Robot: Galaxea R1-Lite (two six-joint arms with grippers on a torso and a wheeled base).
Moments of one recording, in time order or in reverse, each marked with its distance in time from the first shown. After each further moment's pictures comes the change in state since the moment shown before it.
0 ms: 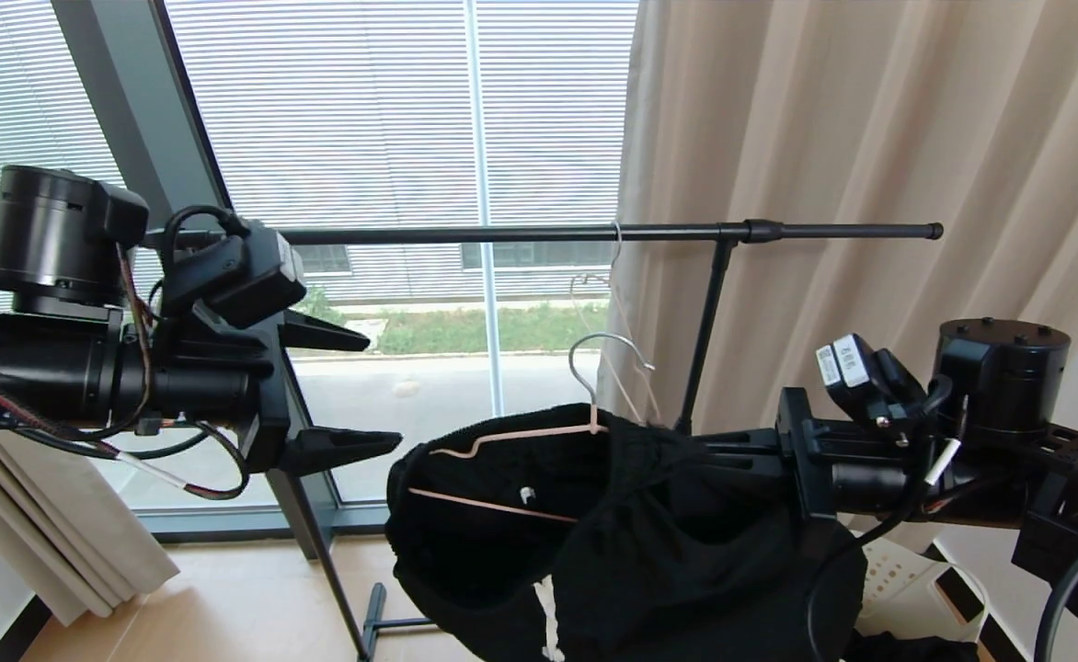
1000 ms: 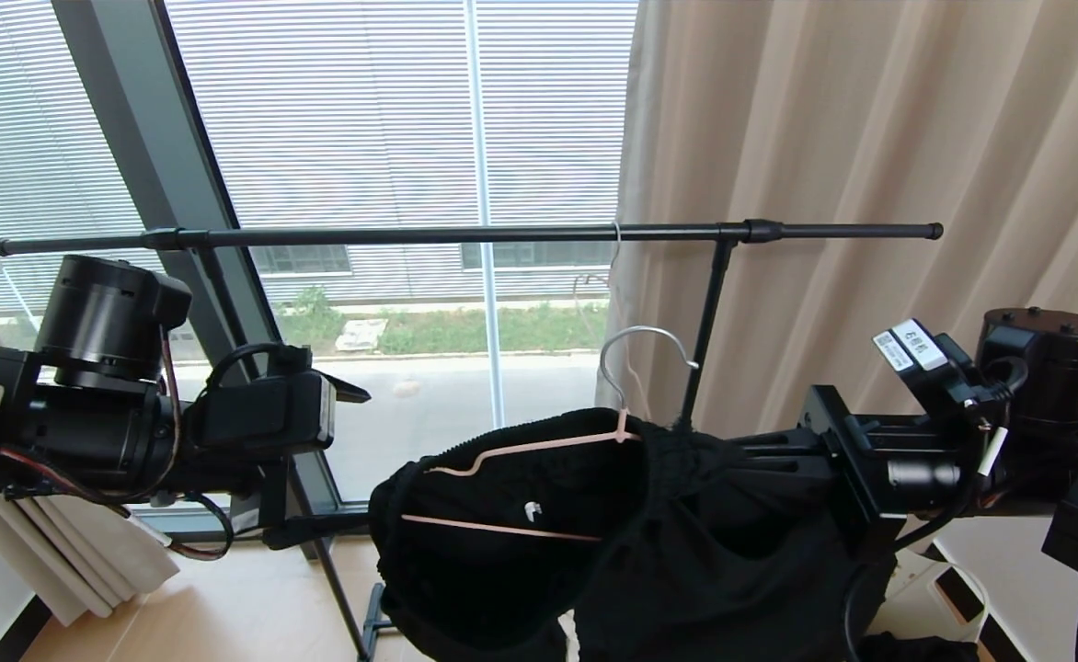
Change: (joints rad) left arm -0.016 0.032 0.143 -0.036 0.149 0.461; right arm -0.067 -0.034 0.005 -0.003 0.199 0.085
